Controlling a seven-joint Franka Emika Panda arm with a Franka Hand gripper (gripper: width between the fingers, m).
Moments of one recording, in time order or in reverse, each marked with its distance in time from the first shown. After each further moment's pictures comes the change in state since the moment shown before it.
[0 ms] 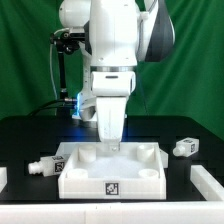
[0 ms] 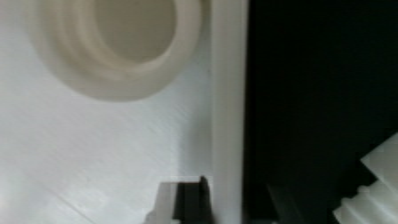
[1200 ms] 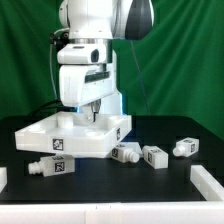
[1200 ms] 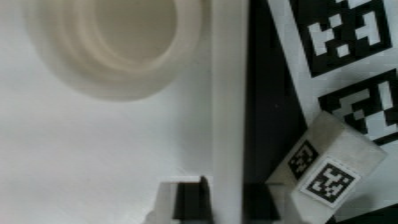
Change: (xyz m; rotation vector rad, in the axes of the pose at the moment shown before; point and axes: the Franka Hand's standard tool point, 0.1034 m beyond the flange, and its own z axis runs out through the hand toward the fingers) arm -0.050 -0.044 -0.054 -0.019 -0.015 0.216
